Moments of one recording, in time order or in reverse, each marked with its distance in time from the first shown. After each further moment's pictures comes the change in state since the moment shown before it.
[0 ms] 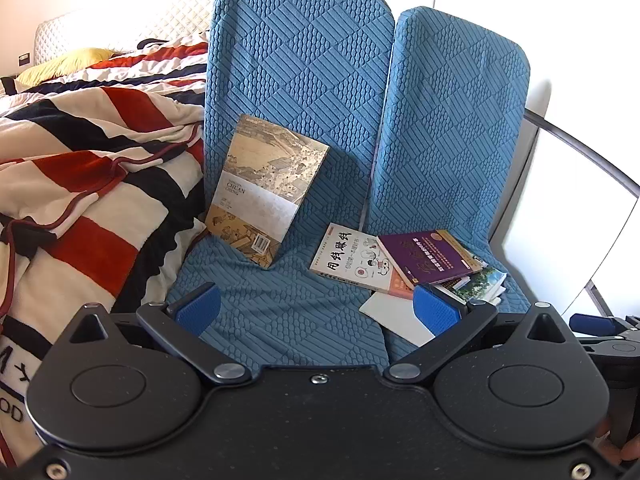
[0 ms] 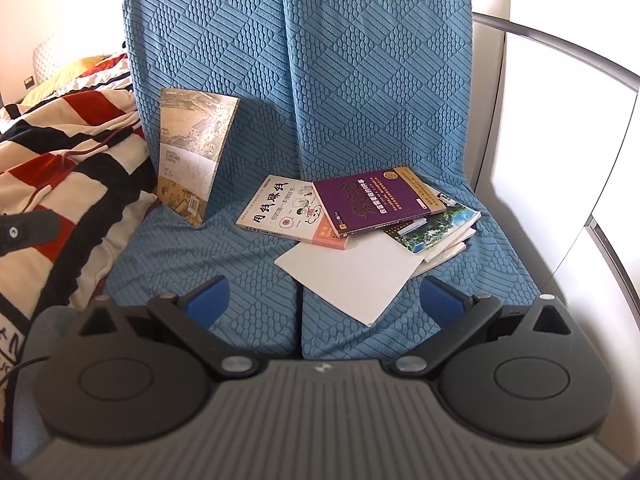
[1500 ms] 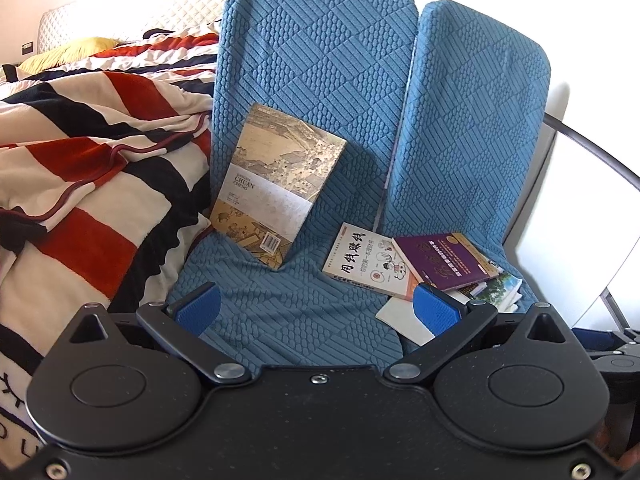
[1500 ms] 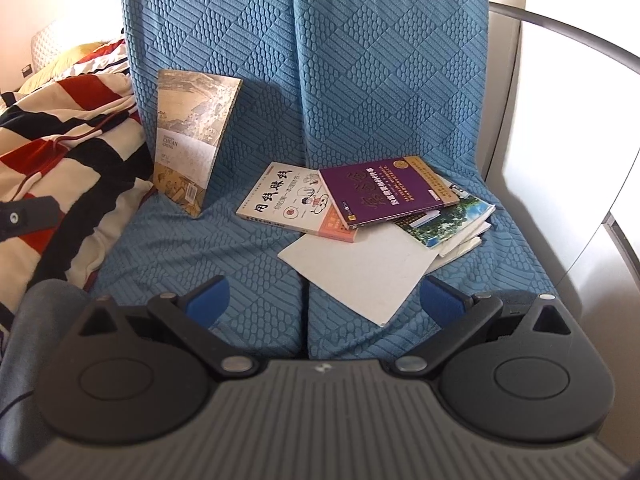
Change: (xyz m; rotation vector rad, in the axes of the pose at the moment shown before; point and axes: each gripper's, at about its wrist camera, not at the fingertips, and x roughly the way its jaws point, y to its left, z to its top) left arm 0.043 0.029 0.002 -0.036 0.005 0.002; right arm 0.040 0.018 -0.003 -0.013 0.044 0.006
